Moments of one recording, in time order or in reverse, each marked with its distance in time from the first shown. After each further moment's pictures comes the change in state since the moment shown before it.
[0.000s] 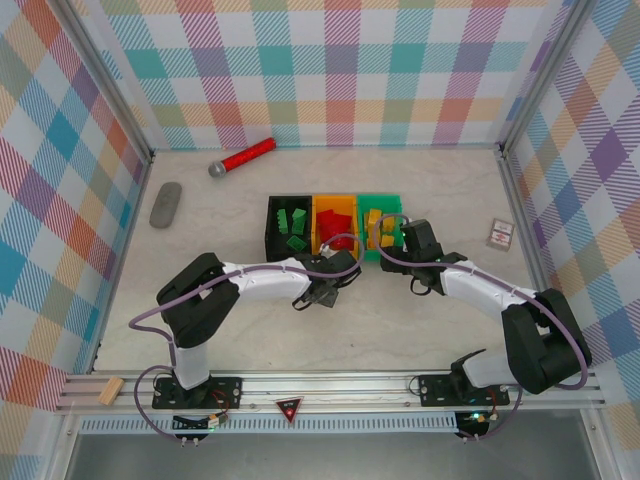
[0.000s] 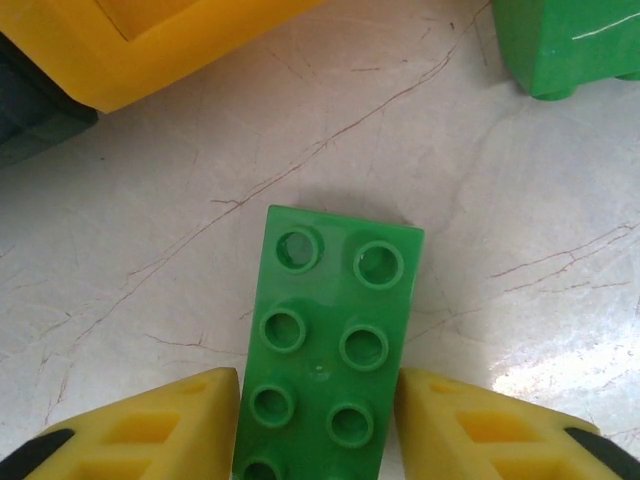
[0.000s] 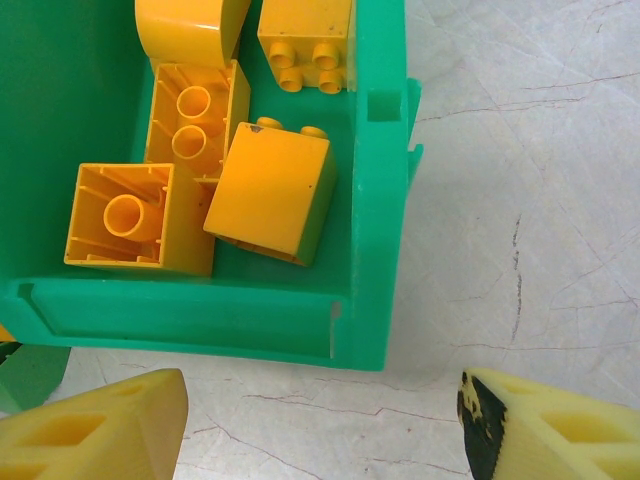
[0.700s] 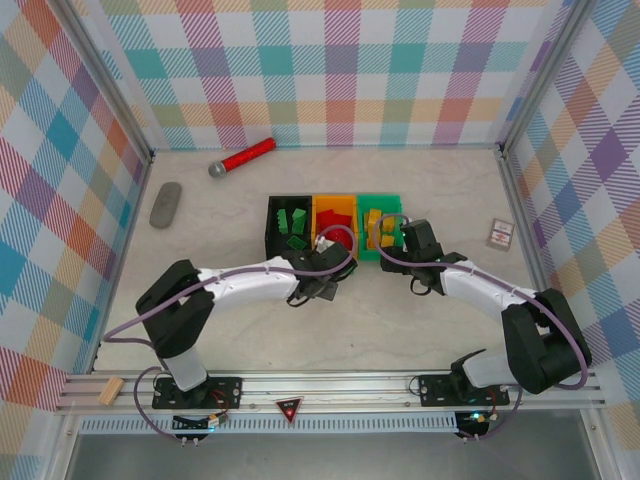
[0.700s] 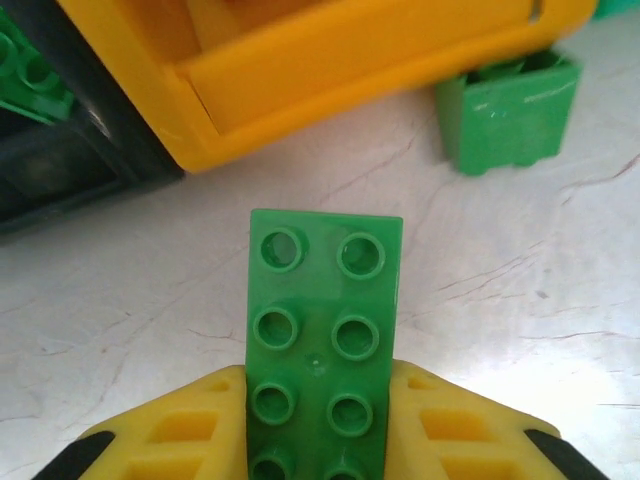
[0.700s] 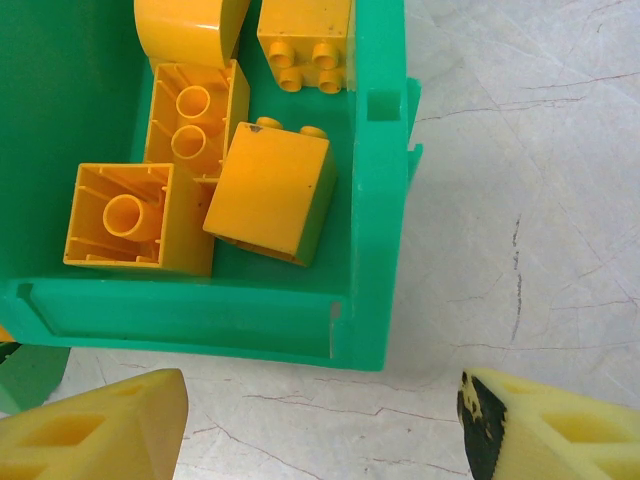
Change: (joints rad) left arm 0.000 -0.142 -0.012 0.006 -0.013 -0.018; right arm 0.000 0.000 0.000 0.000 0.001 0.002
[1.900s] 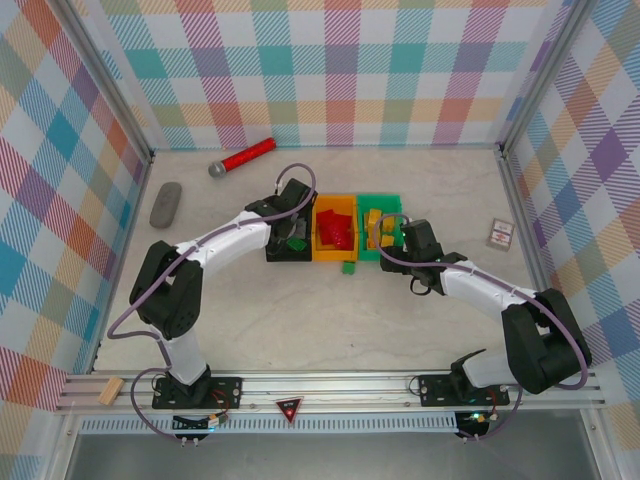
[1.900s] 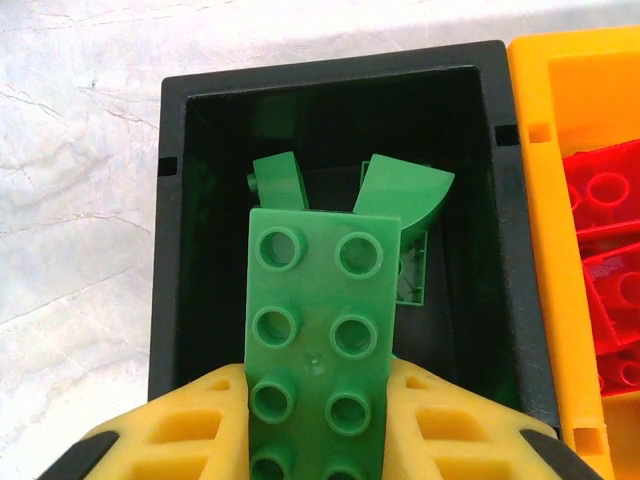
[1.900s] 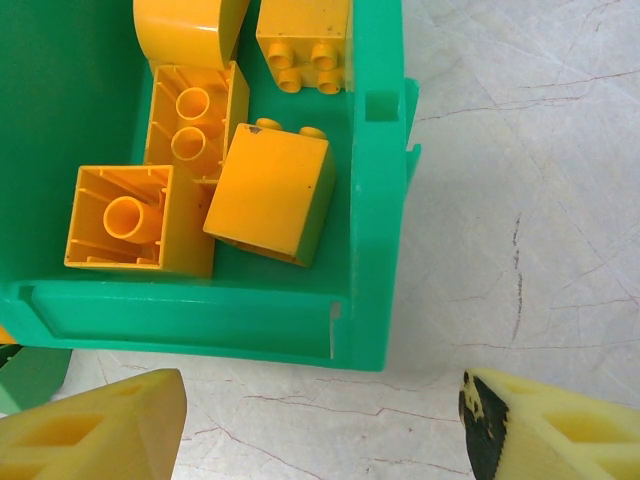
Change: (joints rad) left arm 0.370 0.073 0.205 0.029 -0.053 0.149; right arm 0.000 0.000 0.000 0.001 0.000 0.006
